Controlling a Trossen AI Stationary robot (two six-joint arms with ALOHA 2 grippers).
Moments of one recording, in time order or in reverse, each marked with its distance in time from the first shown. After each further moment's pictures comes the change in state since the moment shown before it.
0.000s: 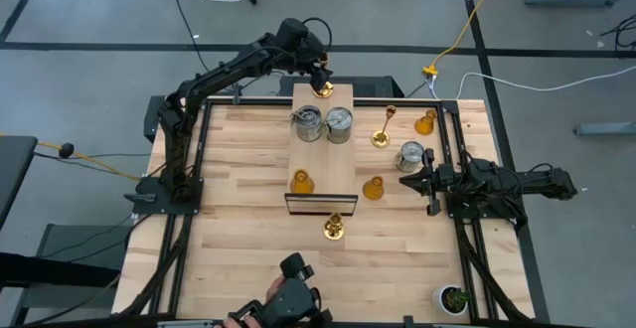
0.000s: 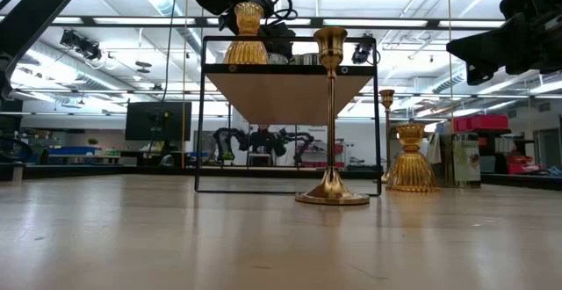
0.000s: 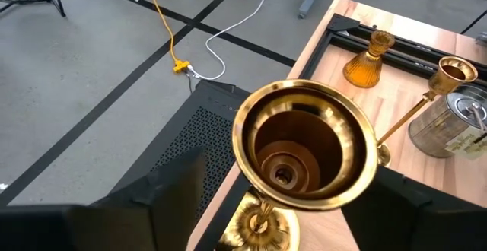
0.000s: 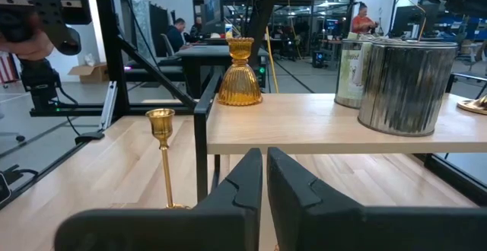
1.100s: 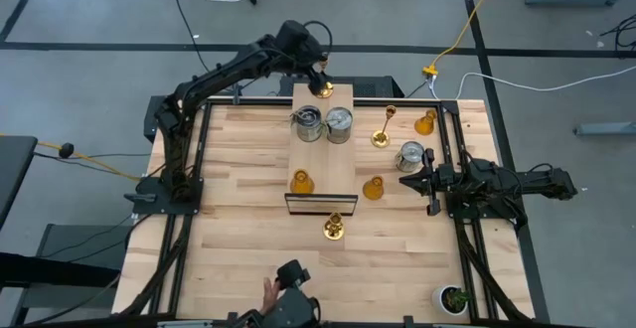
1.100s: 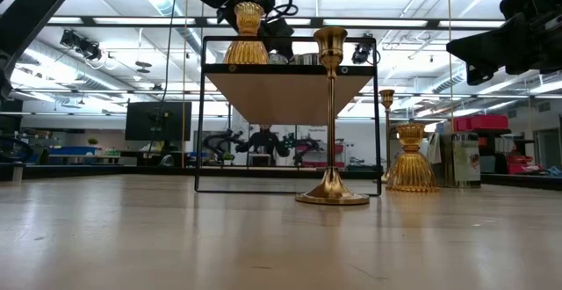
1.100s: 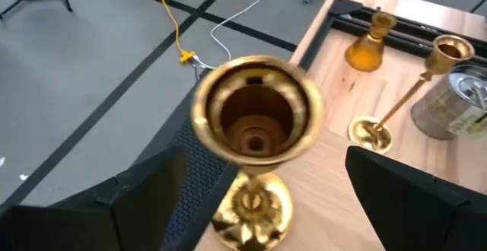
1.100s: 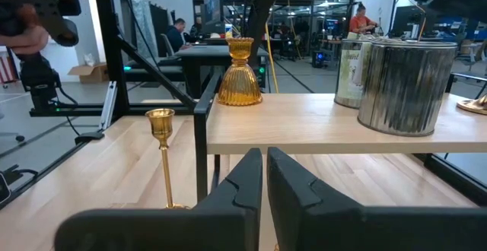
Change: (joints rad) left arm -0.031 -0.029 0.000 -0.067 -0.050 0.027; right arm 0.000 0.000 0.000 0.000 0.000 0.000
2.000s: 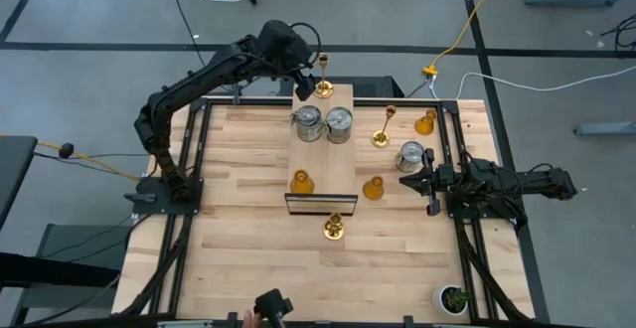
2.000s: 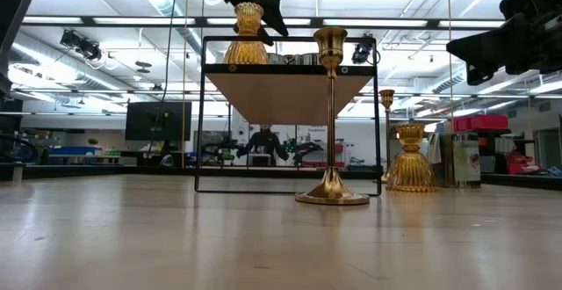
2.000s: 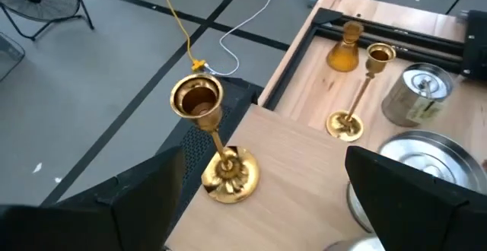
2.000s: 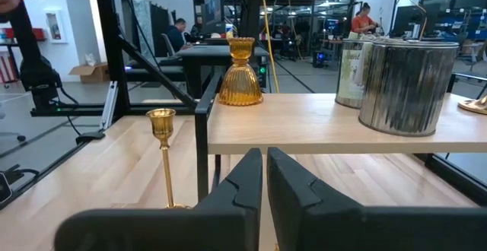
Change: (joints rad) left arm -0.087 -0.191 0.000 -0.166 -0.116 0.001; right arm 0.000 0.000 0.000 0.000 -0.002 0.000
